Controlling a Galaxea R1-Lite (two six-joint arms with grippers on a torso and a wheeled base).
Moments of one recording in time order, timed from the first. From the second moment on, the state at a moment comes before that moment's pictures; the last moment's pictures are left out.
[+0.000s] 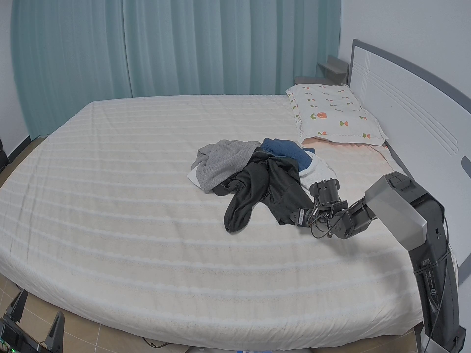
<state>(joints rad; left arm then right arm) 0.00 0.02 -0.02 0.01 -0.05 0.01 0.31 2.63 -1.55 -0.43 -0.14 0.36</state>
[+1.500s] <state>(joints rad) 0.00 0.02 -0.02 0.00 -0.06 0.06 0.46 1.60 -0.41 -0.97 0.36 0.60</state>
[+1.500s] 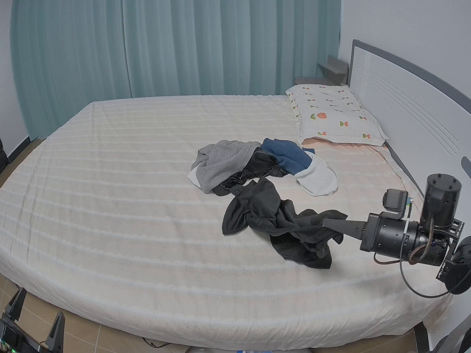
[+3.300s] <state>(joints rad) -0.52 1.89 -0.65 -0.76 0.21 -0.19 0.39 1.54 -0.44 -1.18 0.36 0.63</state>
